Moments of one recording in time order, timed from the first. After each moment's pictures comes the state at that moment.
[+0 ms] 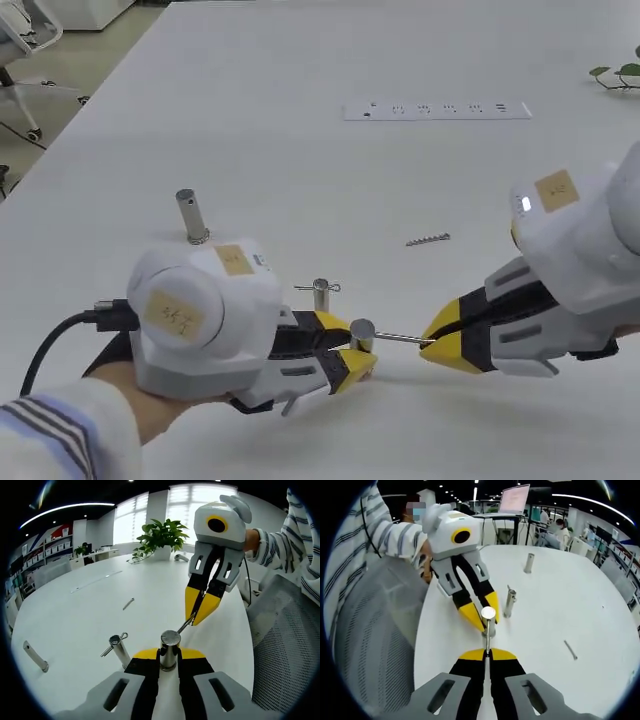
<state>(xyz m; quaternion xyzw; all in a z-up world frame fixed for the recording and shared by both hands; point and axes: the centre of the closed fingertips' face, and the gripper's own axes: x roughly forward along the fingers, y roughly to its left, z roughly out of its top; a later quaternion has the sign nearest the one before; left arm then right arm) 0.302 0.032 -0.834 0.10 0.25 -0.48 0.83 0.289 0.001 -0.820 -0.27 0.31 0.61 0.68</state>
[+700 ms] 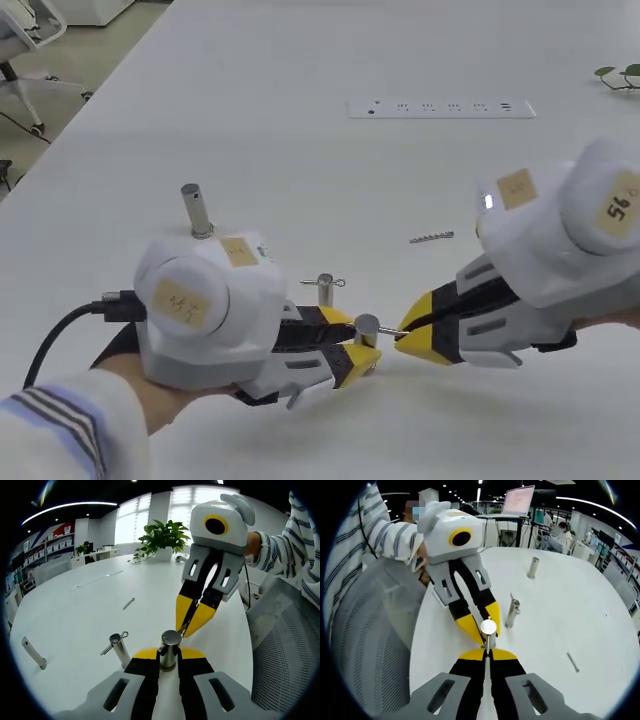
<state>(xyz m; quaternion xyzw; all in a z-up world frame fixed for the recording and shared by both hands) 0.303 0.032 -0.834 0.08 0.25 -0.48 0.83 0.293 0.022 -0.825 -0.28 0.29 0.61 0.68</state>
